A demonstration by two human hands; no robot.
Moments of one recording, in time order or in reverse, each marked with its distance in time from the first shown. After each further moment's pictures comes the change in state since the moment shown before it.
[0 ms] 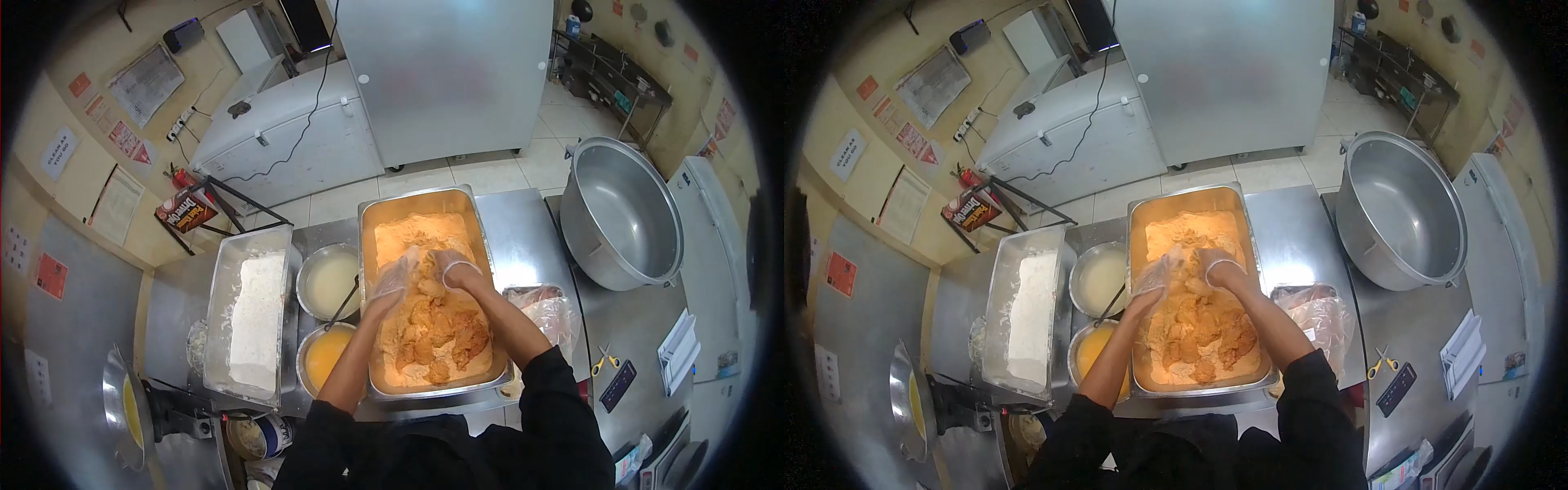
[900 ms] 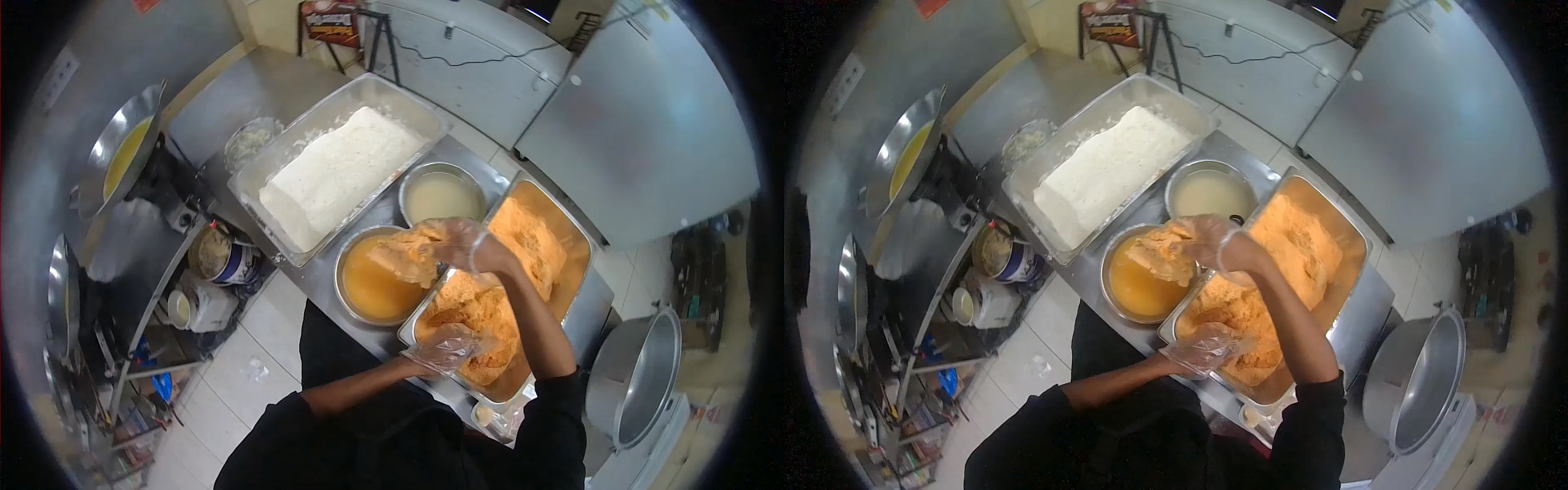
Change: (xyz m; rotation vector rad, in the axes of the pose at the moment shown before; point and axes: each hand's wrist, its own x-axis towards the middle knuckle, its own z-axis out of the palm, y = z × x) left_hand -0.204 0.004 0.099 0.149 0.292 0.332; right_hand -0.004 -0.277 -0.001 -0.037 -0.592 -0.625
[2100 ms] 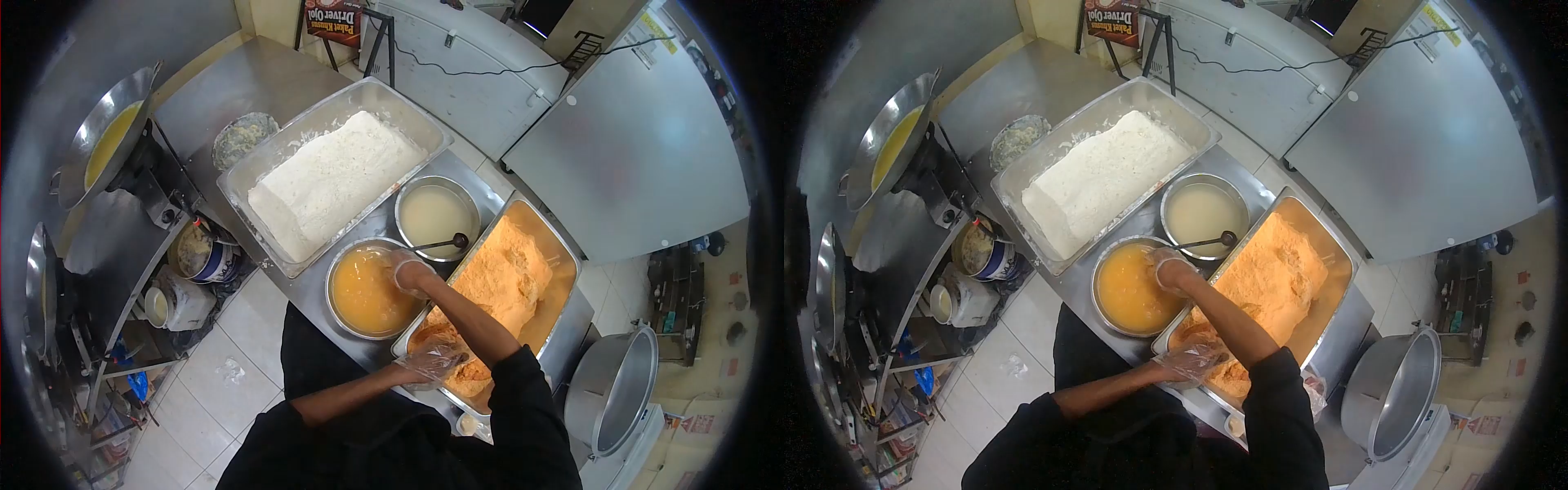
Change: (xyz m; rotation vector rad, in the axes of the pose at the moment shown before) left_hand -0.016 -0.041 0.051 0.020 0.055 0.098; right_hand 0.130 0.105 0.174 -0.219 -0.140 0.101
